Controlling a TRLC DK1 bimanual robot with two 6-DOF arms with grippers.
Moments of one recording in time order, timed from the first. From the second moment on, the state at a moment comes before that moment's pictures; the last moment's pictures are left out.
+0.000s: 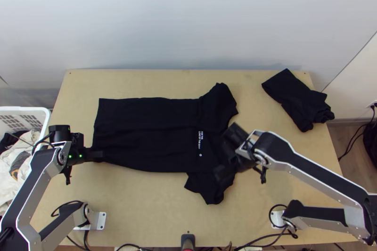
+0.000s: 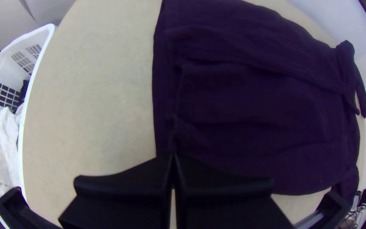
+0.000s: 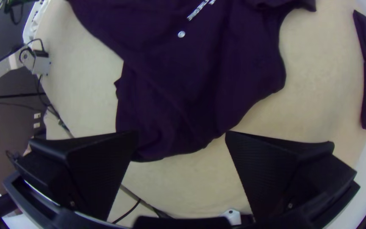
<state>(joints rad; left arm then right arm) 0.22 1.06 0.62 -0.67 0.07 0.09 0.87 1.34 1.10 -1.10 -0.16 0.34</state>
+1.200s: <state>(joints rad) 0.23 1.10 0.66 -0.62 0.07 0.07 1.06 1.58 0.99 -0.93 -0.40 0.34</state>
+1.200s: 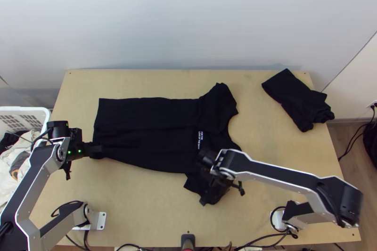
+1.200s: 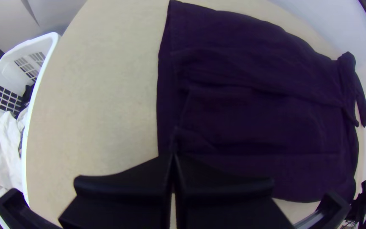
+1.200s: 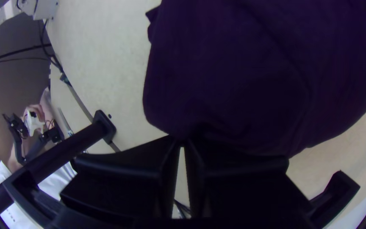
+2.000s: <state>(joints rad) 0.23 1.11 0.82 -0.68 0.15 0.03 0.56 1.53 1.37 -0.99 -0.34 0.35</state>
